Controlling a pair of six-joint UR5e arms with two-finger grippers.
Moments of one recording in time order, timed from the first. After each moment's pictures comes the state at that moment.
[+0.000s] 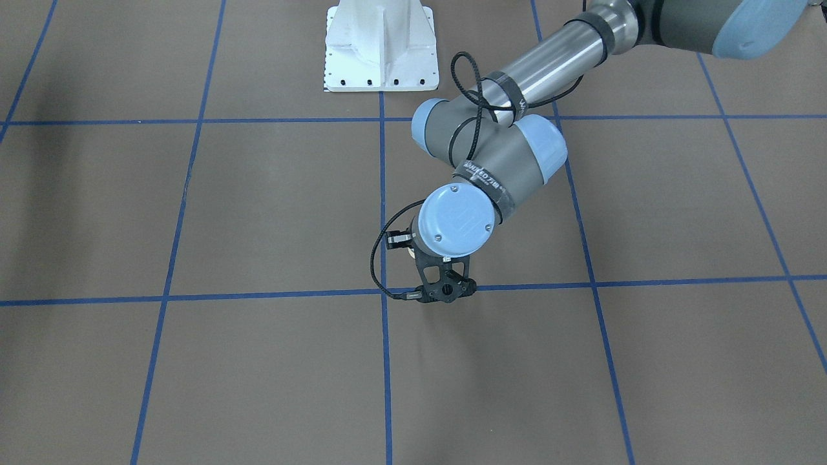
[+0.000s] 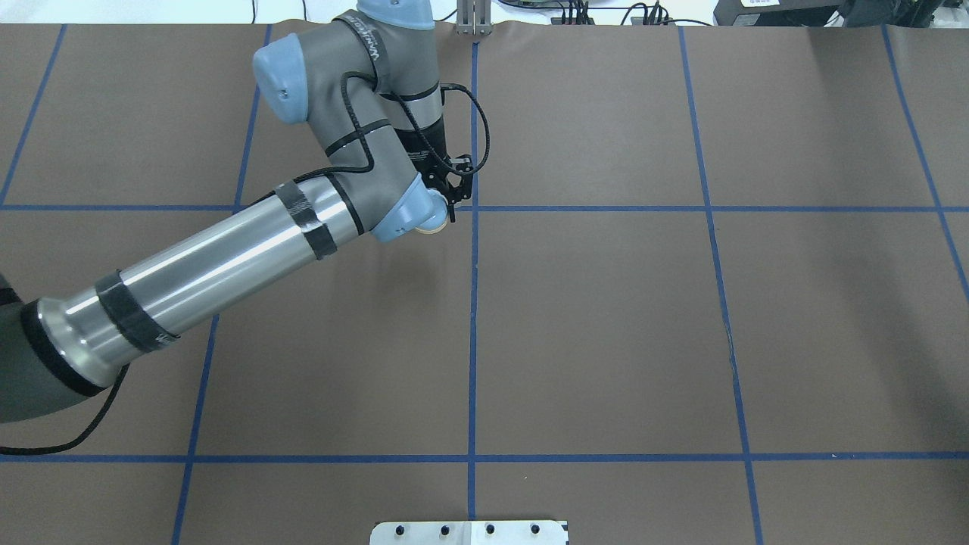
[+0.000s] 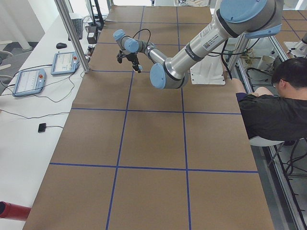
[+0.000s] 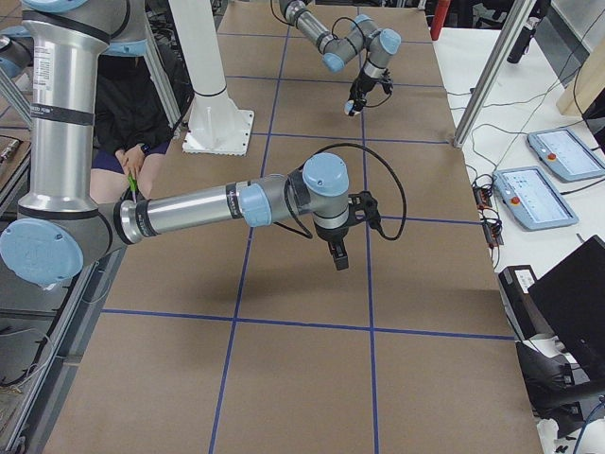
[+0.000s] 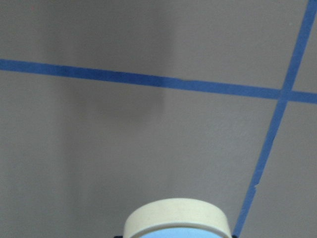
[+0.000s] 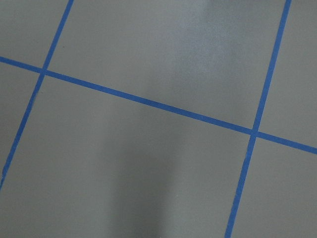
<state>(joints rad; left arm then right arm) -0.74 -2.66 -1.01 -1.48 -2.36 -1.01 1.48 -1.69 1.93 -1.50 2.40 -0.01</state>
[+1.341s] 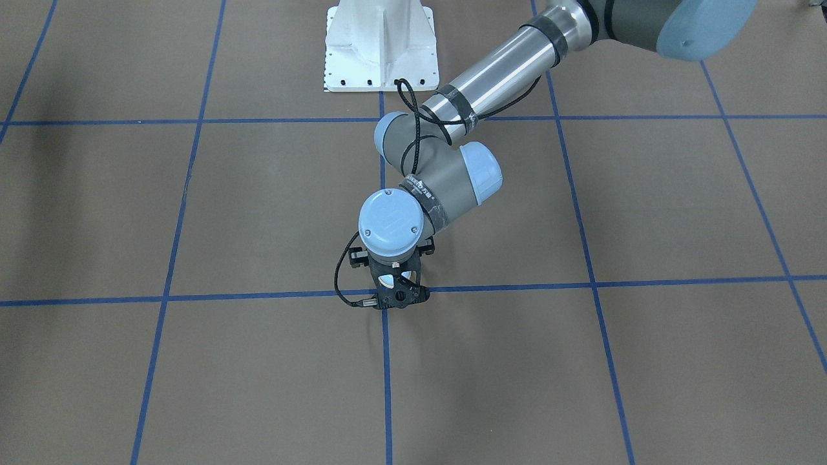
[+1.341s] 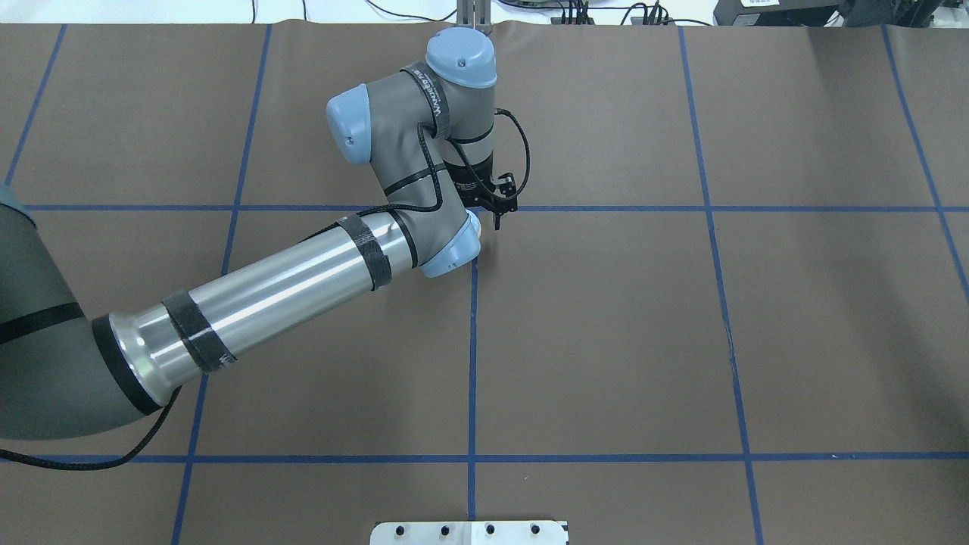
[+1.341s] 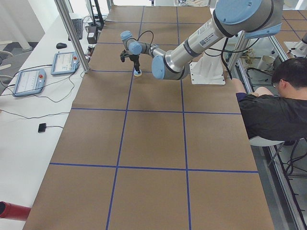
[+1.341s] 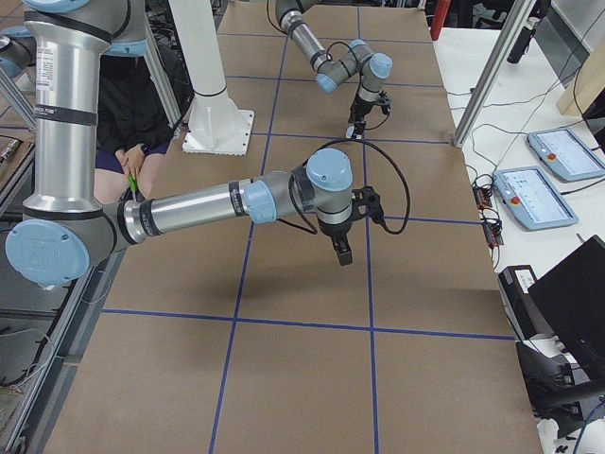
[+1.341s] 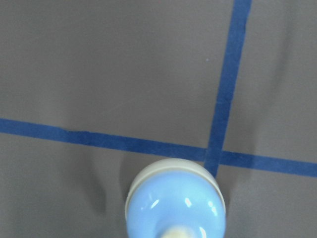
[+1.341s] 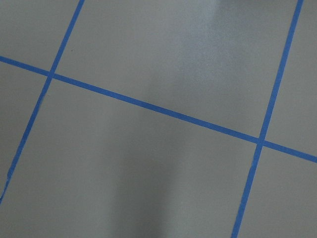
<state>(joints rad) -0.67 -2.74 -0.85 -1.69 -2.21 -1.13 1.47 -1.68 1.93 -1.50 2.40 -0.01</state>
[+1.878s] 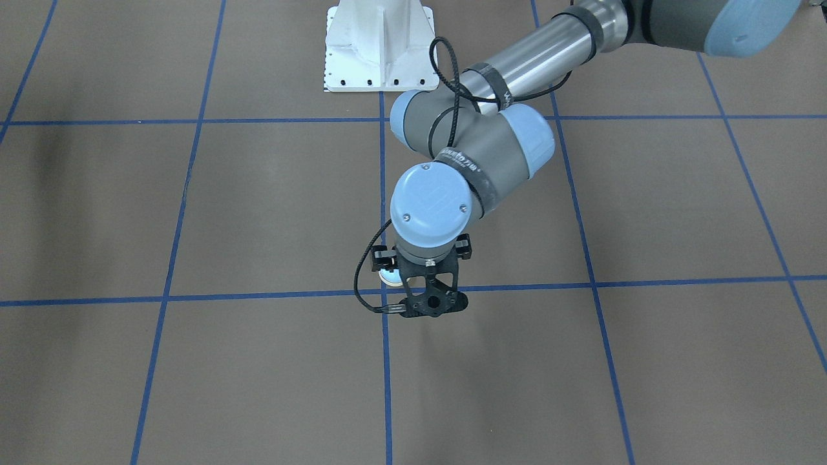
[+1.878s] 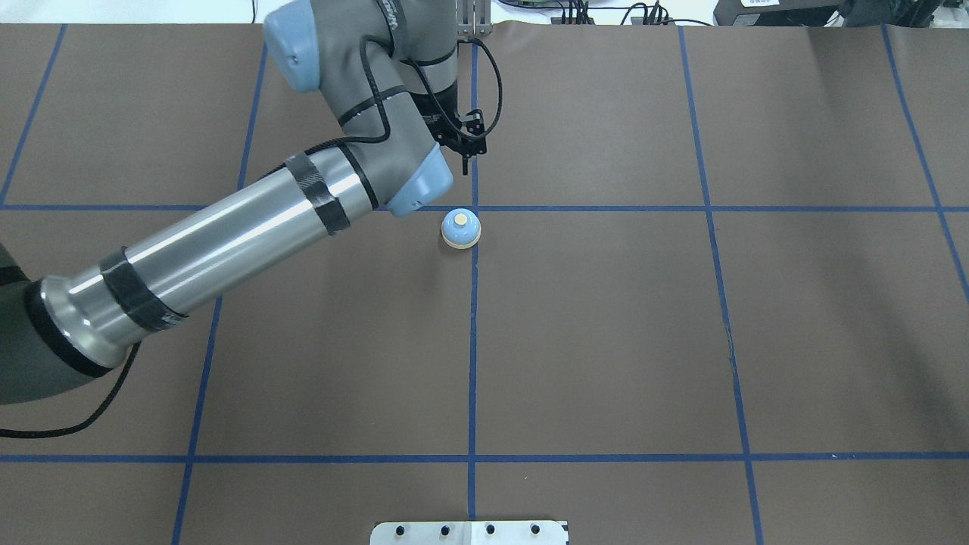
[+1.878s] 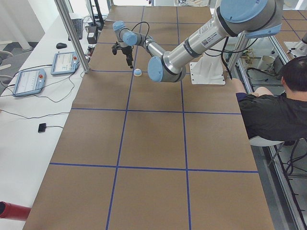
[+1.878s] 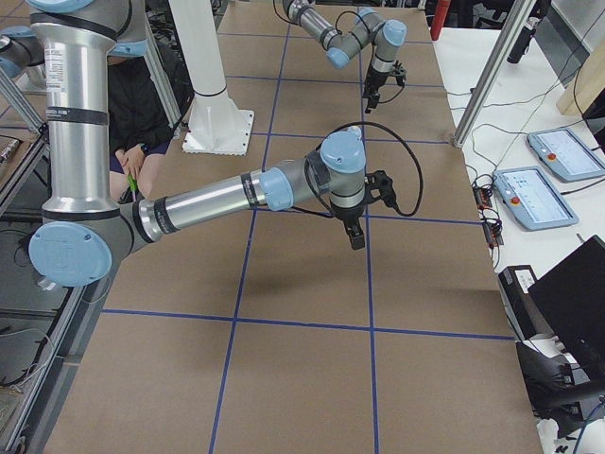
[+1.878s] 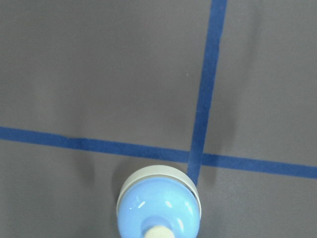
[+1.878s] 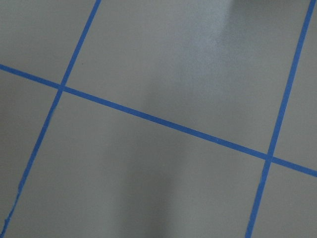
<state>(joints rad) -0.81 -2.65 -1.14 -1.43 -2.21 -0.95 1.43 -1.57 1.93 -1.51 2.40 0.09</state>
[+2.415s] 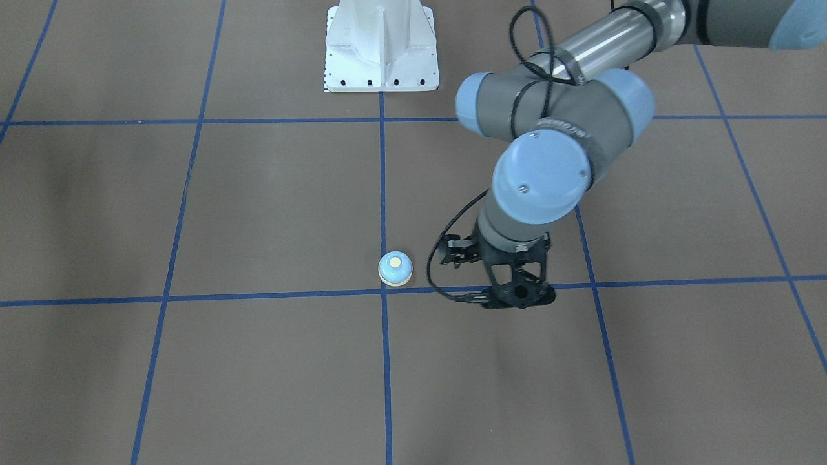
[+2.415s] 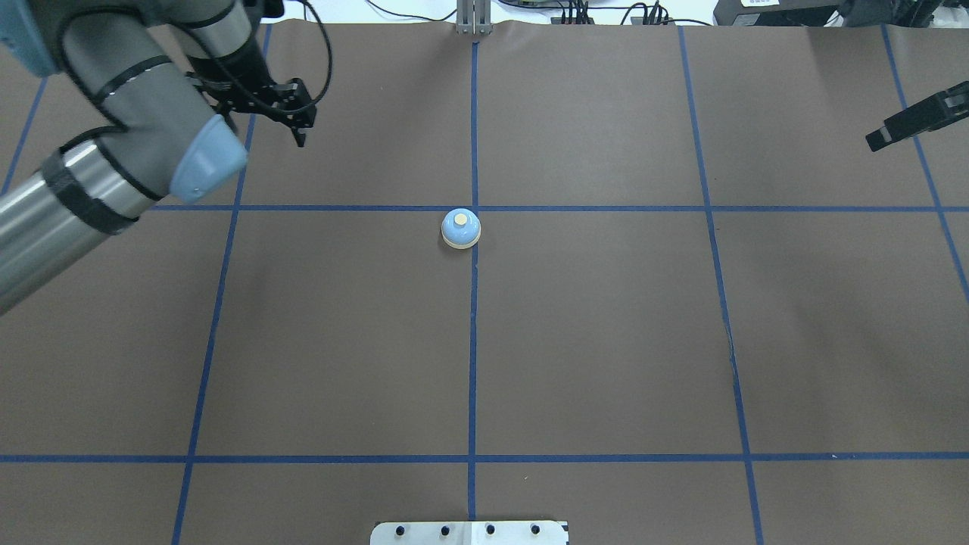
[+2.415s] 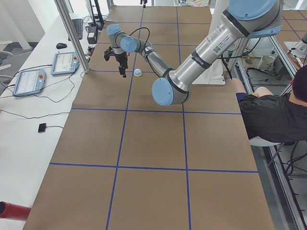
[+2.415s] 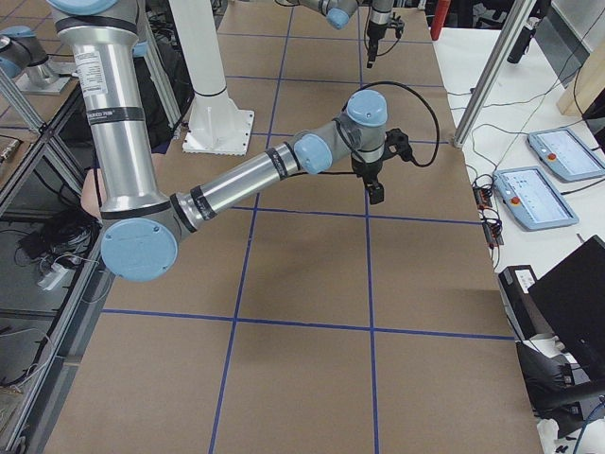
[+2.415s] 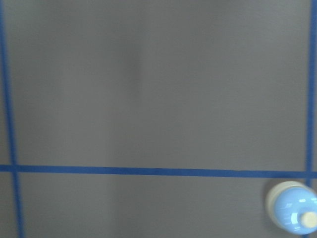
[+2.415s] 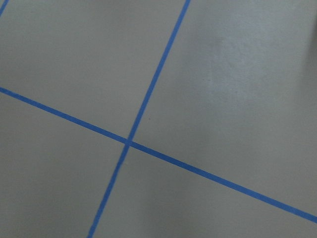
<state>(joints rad) -1.00 -2.23 -1.59 -1.35 -2.22 -0.60 1.25 -1.37 1.92 -1.53 2.35 0.28</state>
